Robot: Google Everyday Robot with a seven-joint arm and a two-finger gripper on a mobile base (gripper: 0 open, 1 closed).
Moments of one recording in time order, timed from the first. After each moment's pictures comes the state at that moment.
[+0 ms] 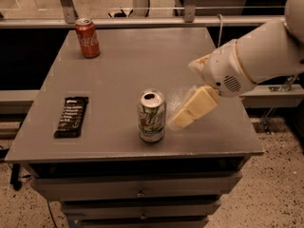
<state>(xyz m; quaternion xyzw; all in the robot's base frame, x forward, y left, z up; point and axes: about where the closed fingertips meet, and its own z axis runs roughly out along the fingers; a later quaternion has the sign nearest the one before) 0.462 -0.077 0.922 -0.54 0.76 0.19 0.32</state>
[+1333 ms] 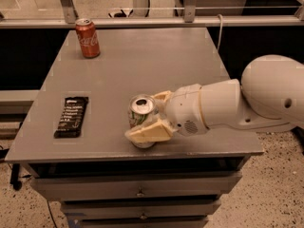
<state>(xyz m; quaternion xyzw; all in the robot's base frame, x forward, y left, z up) 0.433 0.018 0.878 -0.53 0.68 0.30 0.41</state>
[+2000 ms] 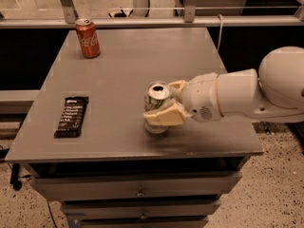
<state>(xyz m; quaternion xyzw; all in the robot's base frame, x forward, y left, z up) 0.465 -0.014 0.886 -0.50 0.69 0.28 0.44</state>
